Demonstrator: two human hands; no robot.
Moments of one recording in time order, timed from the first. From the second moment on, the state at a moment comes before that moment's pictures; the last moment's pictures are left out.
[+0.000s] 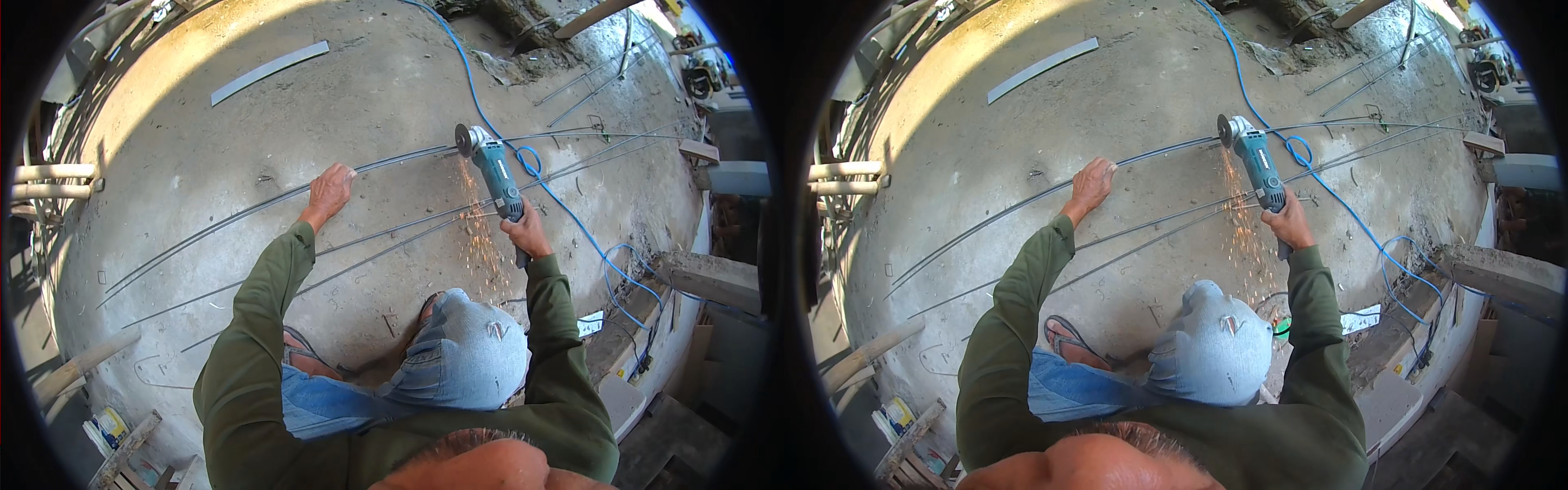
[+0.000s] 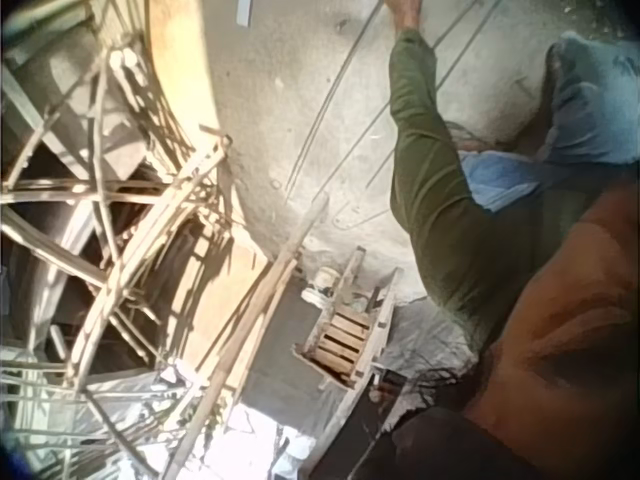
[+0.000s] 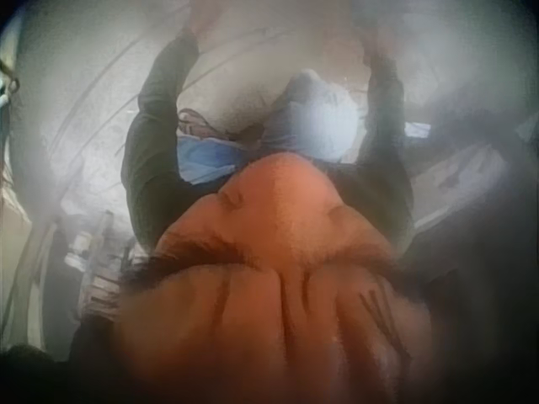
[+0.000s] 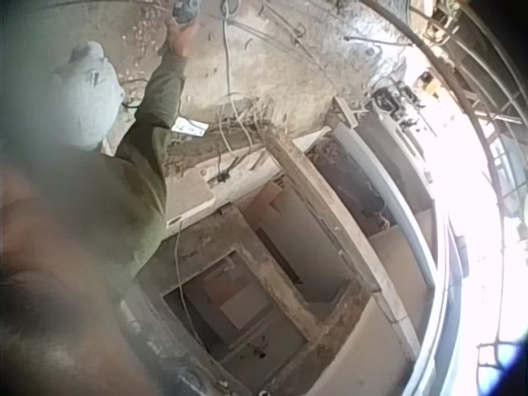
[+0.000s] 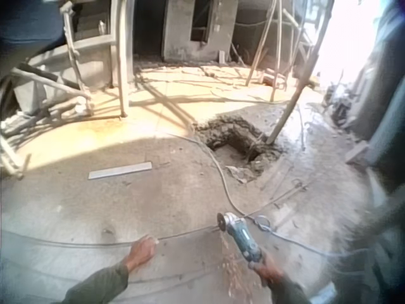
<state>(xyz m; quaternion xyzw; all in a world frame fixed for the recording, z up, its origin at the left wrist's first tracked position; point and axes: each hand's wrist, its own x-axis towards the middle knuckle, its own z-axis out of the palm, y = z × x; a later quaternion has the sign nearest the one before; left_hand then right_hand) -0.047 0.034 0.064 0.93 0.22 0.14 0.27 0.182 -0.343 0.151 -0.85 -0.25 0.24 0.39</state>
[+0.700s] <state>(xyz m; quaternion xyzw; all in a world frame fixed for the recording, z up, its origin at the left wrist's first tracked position) -0.045 0.038 0.060 0.93 0.20 0.16 0.27 0.183 -0.337 0.151 -0.85 -0.21 0.27 0.40</state>
